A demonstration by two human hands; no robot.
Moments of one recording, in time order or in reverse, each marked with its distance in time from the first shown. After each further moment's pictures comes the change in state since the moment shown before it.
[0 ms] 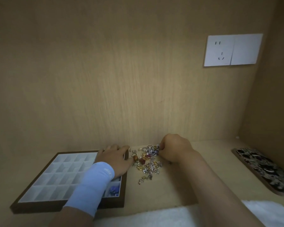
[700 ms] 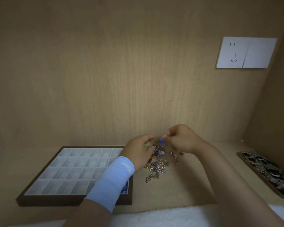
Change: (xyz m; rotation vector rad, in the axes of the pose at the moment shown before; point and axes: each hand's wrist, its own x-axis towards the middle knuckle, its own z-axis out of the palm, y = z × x) left_hand -0.002 0.042 -0.008 -0.719 0.244 0.276; right_hand -0.003 0.000 -0.024 0.544 0.000 -0.063
